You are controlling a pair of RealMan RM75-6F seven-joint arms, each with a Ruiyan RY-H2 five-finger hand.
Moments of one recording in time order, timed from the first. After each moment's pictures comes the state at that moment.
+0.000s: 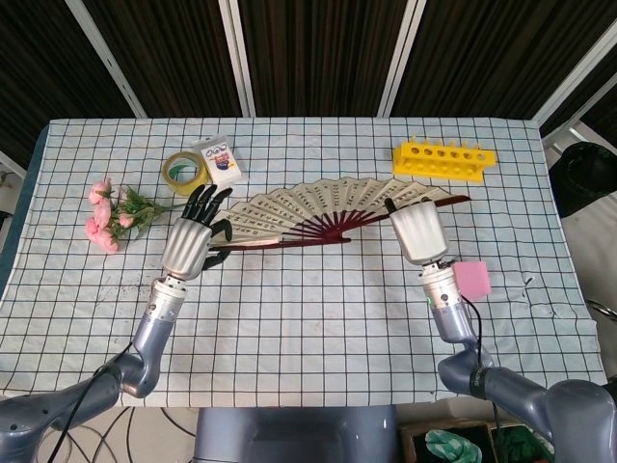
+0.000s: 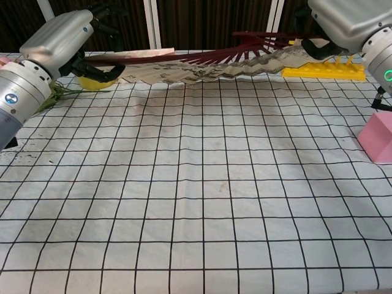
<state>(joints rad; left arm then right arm) -0.72 -1.86 -0.21 -0.89 1.47 1.37 -0.07 0.74 -1.73 0.25 -0.95 -1.40 1.35 -0.48</state>
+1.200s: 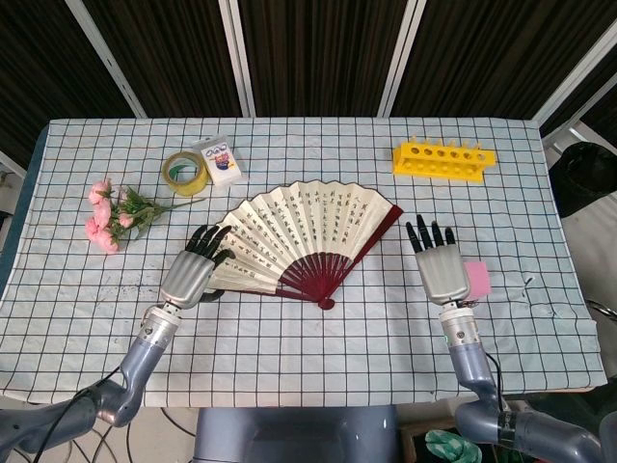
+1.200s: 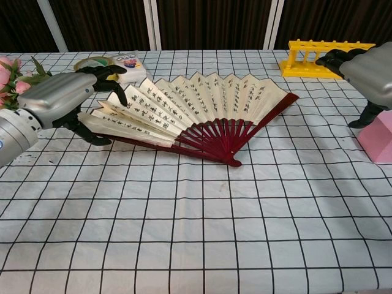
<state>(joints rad) -0.62 -1.75 -0.08 -1.10 1.45 1.22 0.10 0.56 -1.58 0.18 -1.41 -1.15 1.27 -0.91</state>
